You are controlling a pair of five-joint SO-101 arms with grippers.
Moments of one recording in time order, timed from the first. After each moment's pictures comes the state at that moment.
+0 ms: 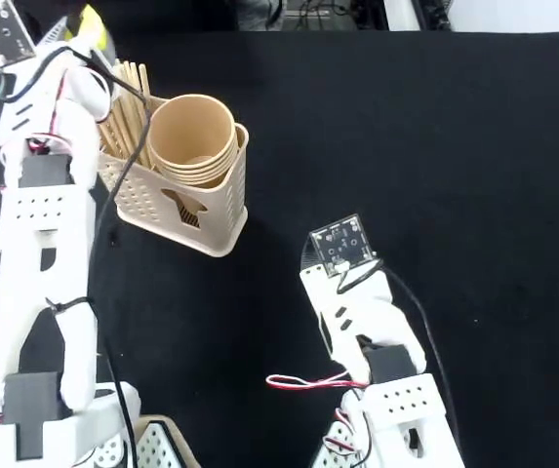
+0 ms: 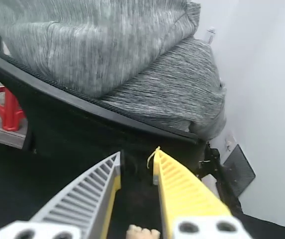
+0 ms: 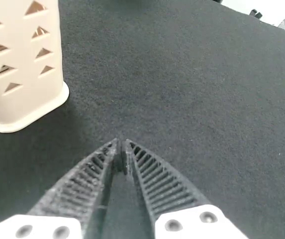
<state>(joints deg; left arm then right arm) -10.7 -15.4 16.4 10.2 15.3 -12.6 -78.5 97.2 19.0 13.5</state>
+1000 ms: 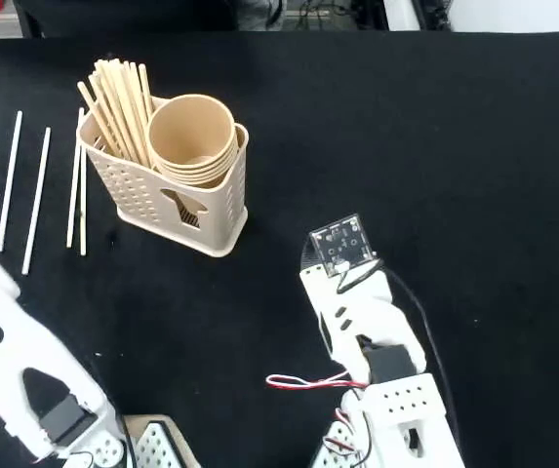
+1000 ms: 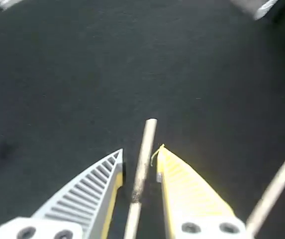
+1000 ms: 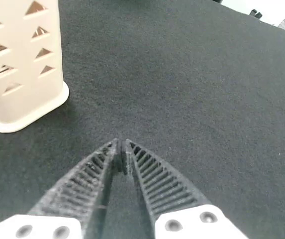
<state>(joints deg) -49.0 68.2 -89.5 68.6 3.0 -12.6 -78.5 97.2 19.0 13.5</state>
